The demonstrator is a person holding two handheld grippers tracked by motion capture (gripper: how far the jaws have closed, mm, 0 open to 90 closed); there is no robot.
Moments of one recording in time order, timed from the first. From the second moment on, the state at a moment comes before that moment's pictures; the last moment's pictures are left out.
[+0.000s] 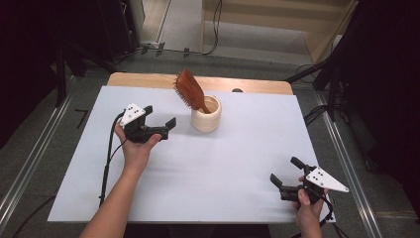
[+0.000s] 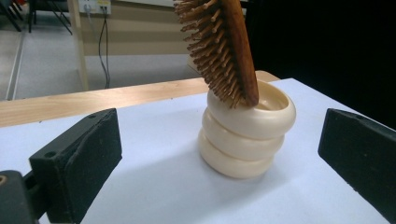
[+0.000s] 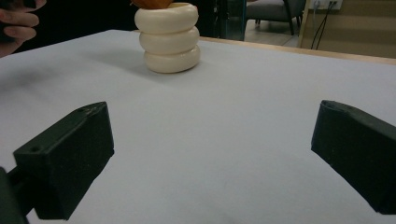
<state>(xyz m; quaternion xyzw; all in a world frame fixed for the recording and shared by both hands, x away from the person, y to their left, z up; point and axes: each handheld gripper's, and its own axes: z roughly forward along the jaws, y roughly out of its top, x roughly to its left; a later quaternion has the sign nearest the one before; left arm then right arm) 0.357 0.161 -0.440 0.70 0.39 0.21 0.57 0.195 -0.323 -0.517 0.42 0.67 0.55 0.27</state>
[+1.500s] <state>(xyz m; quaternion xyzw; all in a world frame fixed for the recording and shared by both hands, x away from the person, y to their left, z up) 0.277 0.240 -0.465 0.70 0.38 0.25 0.54 0.195 -0.321 -0.517 0.43 0.67 0.54 0.28</state>
